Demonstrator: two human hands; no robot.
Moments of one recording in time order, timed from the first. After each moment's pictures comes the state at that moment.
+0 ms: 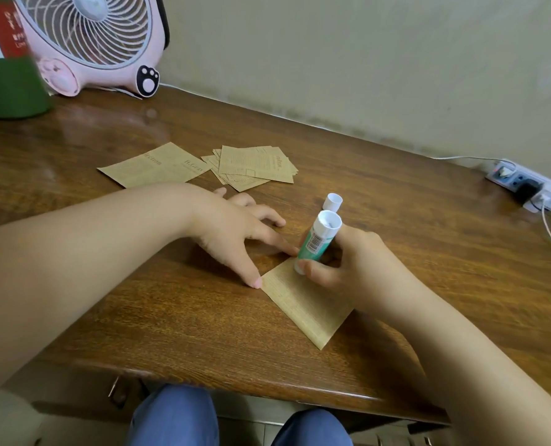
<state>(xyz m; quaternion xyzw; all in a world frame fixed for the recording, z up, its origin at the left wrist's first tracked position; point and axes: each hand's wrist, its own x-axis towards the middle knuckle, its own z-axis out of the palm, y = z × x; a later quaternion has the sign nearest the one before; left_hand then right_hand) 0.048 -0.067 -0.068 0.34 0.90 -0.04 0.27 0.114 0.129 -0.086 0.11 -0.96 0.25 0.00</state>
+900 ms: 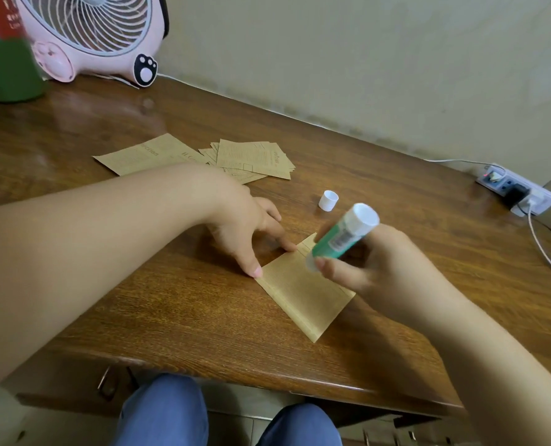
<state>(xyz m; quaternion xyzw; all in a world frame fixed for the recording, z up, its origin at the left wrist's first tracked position) 0.052 -0.051 -0.055 0.31 0.91 -0.09 0.26 0.139 0.140 -0.061 0.15 -0.95 0.29 0.00</state>
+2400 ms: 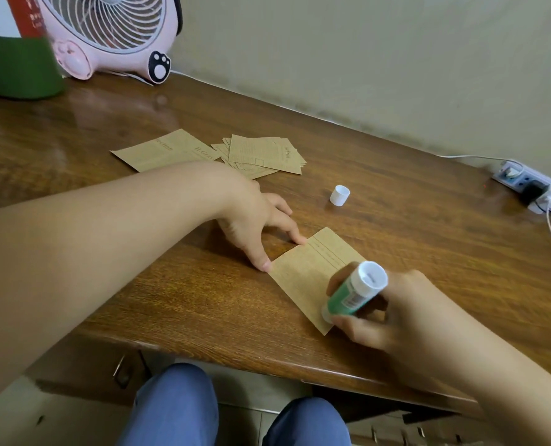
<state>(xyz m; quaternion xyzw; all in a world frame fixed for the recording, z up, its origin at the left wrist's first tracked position) 0.054 -0.053 -0.059 0.31 0.91 -0.10 0.26 0.172 0.152 -0.073 0.19 -0.95 0.23 -0.08</state>
